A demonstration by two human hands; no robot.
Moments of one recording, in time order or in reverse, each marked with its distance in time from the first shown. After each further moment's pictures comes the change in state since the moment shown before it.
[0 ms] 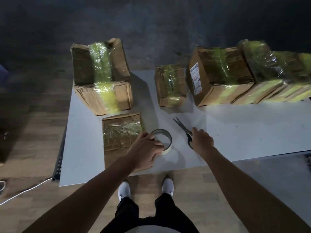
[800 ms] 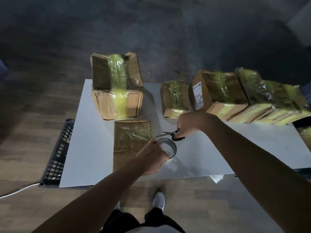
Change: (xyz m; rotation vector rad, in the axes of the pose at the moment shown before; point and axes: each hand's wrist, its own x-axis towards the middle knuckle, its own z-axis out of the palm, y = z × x) left_hand -0.001 0.005 -0.006 0.068 -0.132 -0.023; right_hand -0.038 -0.100 -0.167 -0.223 -0.321 -0.408
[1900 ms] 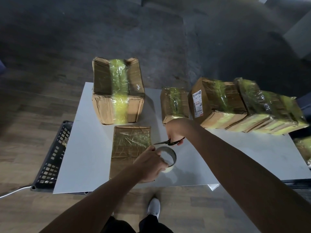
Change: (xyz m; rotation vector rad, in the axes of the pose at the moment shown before) left_hand -0.001 -0.009 0.007 -0.079 0.054 0.062; right_hand 0.041 -0.035 -0.006 -0.195 -0.192 0.097
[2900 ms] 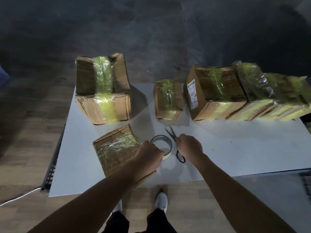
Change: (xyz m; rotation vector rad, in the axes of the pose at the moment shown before) left_hand 0.045 0.015 -0.005 0.276 -0.218 -0.232; right_hand 0.059 0.059 0.149 0.584 0.627 0.172
